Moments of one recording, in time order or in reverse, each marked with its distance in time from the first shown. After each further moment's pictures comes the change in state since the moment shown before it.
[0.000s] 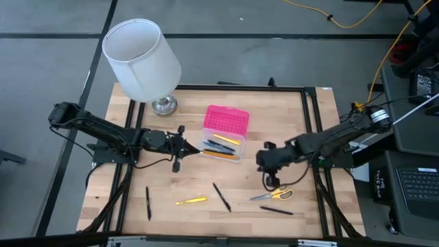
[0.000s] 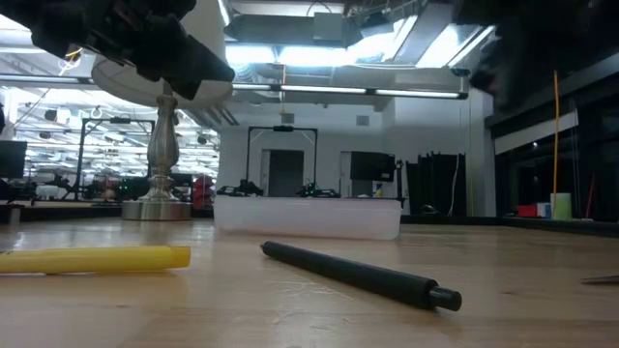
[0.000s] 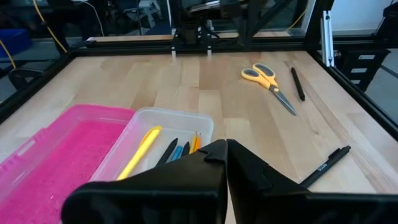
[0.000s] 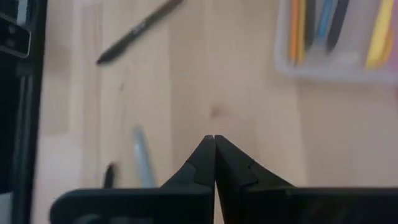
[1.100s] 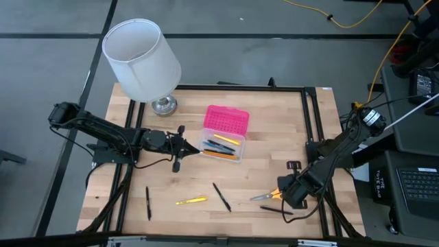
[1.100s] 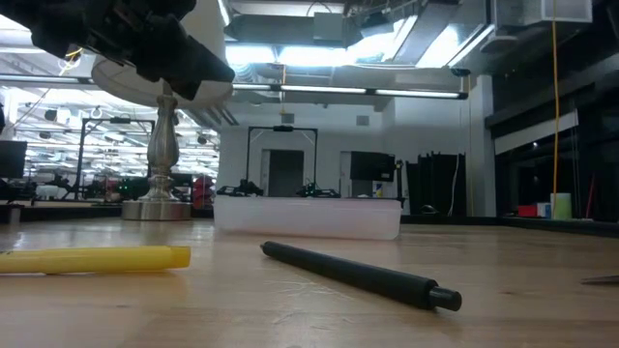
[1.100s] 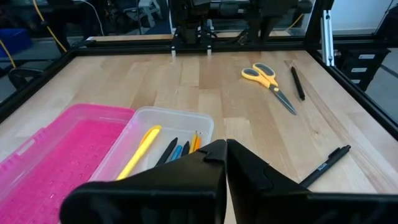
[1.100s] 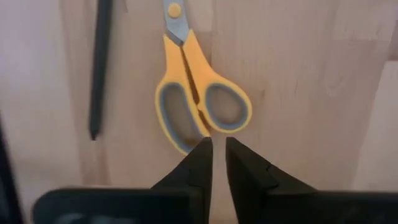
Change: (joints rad) left arm 0.000 0.000 -0.001 0.000 0.000 0.000; right arm 0.416 0.109 0.002 -0.351 0.021 0.286
